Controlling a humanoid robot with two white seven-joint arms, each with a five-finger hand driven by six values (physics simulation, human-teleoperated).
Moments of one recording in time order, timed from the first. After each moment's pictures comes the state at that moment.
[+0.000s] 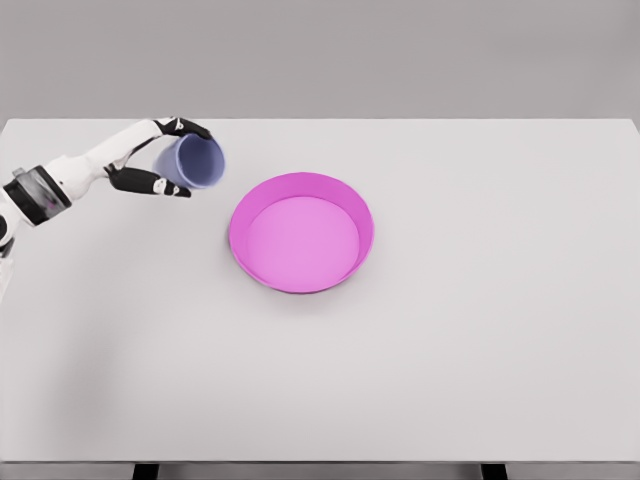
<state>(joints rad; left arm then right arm) -0.61 0.50 -0.31 -0.99 0.03 -0.61 -0.61 0.01 0.00 -0.07 -0.01 0.07 -0.06 0.06</state>
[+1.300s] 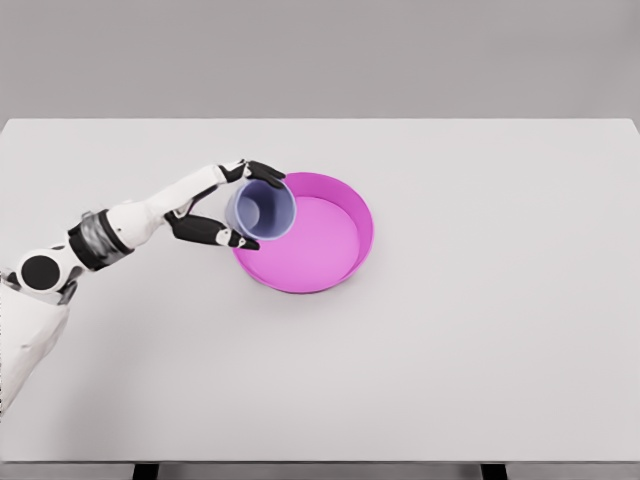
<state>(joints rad) -0.44 0.47 -0.44 -1.30 0.27 -0.61 -0.61 0.01 0.00 -0.07 -0.01 0.07 -0.06 0.06</state>
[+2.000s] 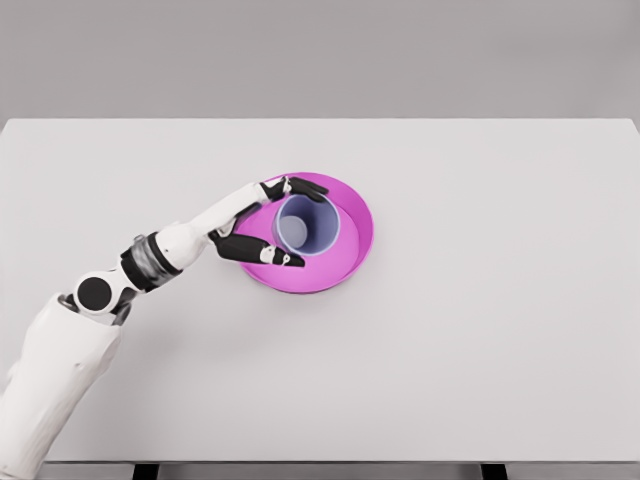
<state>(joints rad) -0.39 0.33 -0.45 -1.29 0.30 -0.61 -0.61 0.01 0.00 -0.07 -0.01 0.07 -0.06 0.06</state>
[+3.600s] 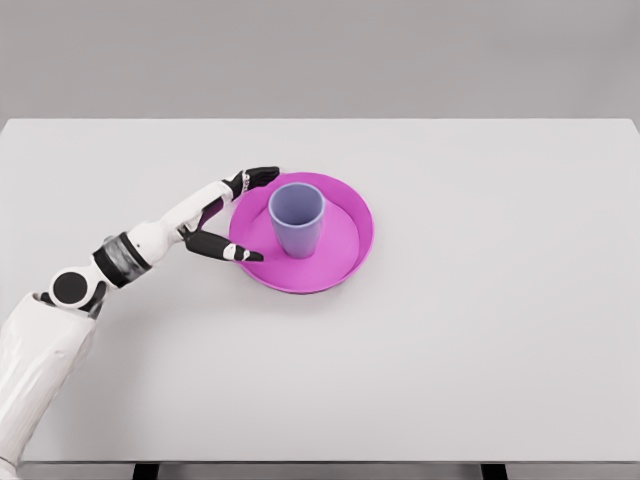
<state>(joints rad) -0.44 0.37 -0.43 -1.06 0.29 -0.61 -0.61 0.01 0.00 -0.07 -0.01 0.07 -0.06 0.06</state>
